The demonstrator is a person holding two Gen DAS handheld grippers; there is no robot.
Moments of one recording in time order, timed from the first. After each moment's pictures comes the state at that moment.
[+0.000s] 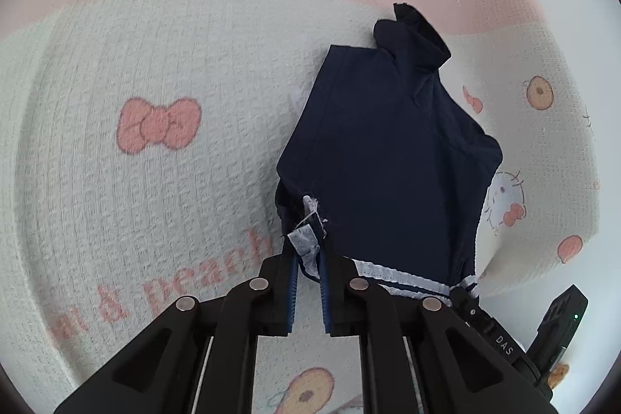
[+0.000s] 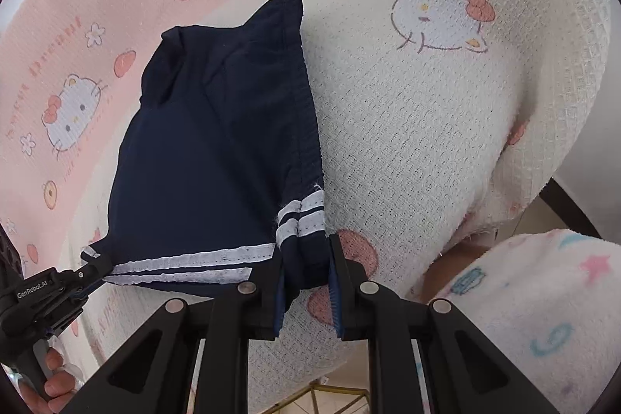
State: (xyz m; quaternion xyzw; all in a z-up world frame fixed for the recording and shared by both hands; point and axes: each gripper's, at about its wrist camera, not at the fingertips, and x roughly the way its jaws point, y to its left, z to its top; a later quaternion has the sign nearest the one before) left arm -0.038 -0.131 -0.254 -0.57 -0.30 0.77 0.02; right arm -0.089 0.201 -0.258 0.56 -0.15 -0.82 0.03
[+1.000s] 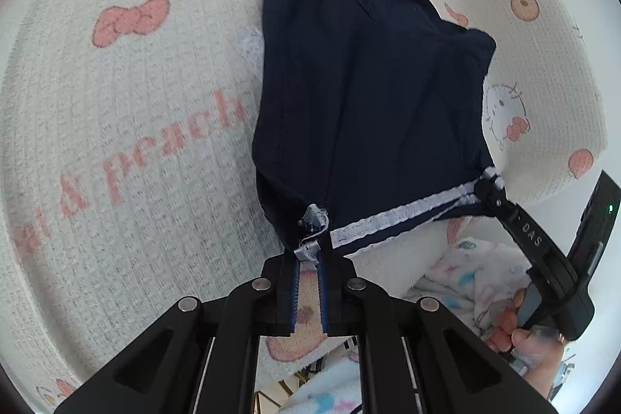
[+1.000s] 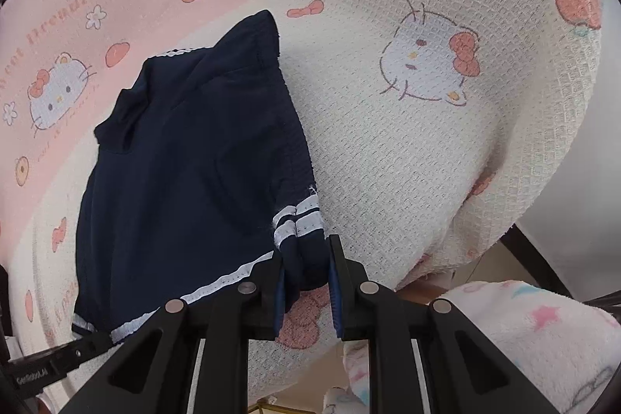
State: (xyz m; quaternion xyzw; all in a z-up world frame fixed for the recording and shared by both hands) left arm 0.008 -0.103 -0.276 -0.63 -0.24 0.73 0.08; right arm -0.088 0.203 -0.251 0.52 -0.06 -0.85 0.00
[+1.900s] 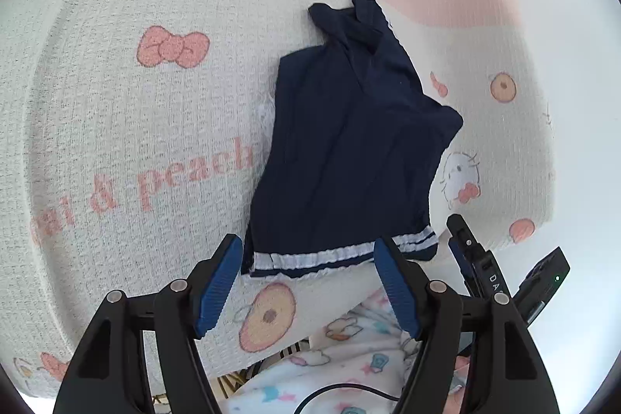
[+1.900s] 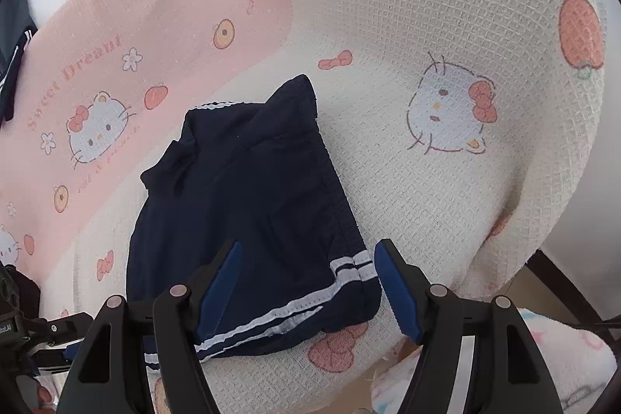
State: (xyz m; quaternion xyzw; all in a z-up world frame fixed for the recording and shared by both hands) left arm -0.002 -0.124 -0.250 -0.58 -0.37 0.72 0.05; right arm -0.076 0.205 -0.217 0.46 -0.11 -0.88 0.05
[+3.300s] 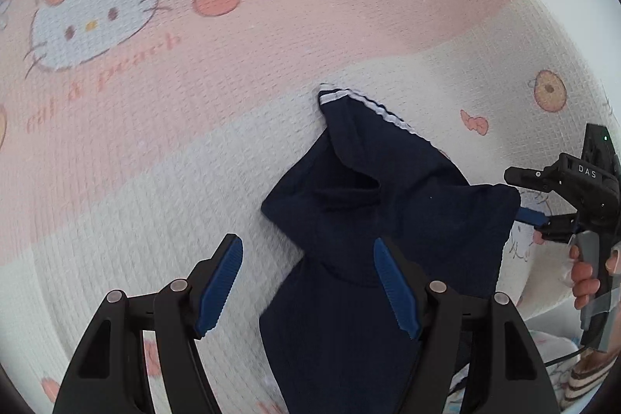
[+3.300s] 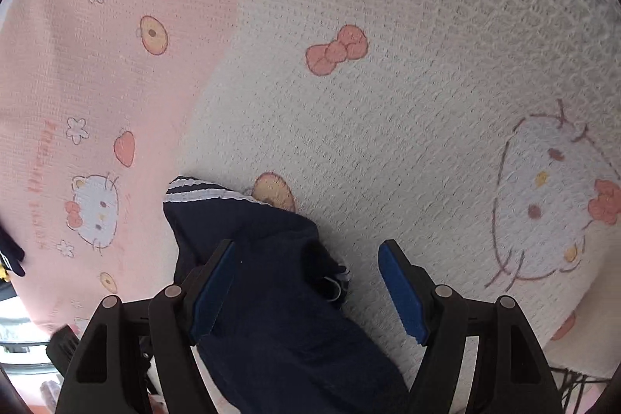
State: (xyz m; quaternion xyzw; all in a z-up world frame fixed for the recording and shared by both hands) left arm -0.168 -0.130 -0.221 -0.56 -0.13 0.82 0.06; right arm -0.304 0.229 -0.233 0.63 -0.26 -0.72 0.08
